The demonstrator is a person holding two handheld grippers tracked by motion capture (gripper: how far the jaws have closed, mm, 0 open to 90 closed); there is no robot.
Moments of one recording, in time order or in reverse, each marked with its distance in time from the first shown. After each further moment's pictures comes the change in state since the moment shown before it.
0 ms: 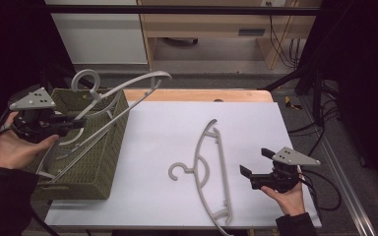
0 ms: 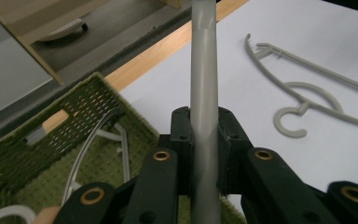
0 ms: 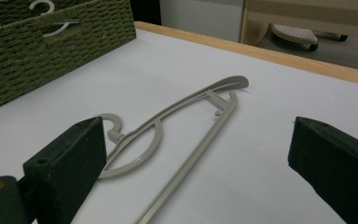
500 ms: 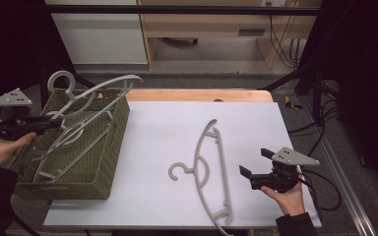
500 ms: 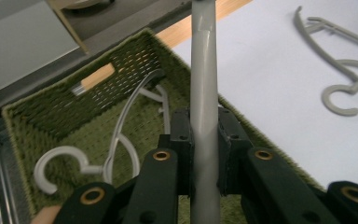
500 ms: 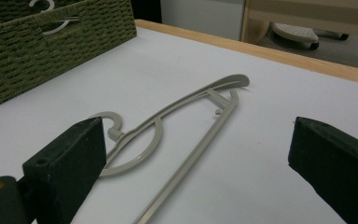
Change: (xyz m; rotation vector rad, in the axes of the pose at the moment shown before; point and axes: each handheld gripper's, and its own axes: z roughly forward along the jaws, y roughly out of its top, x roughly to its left) left arm 0.049 -0.037 -0.011 0.069 0.087 -0.082; right arm 0.001 0.000 0.001 0.005 -0.001 0.002
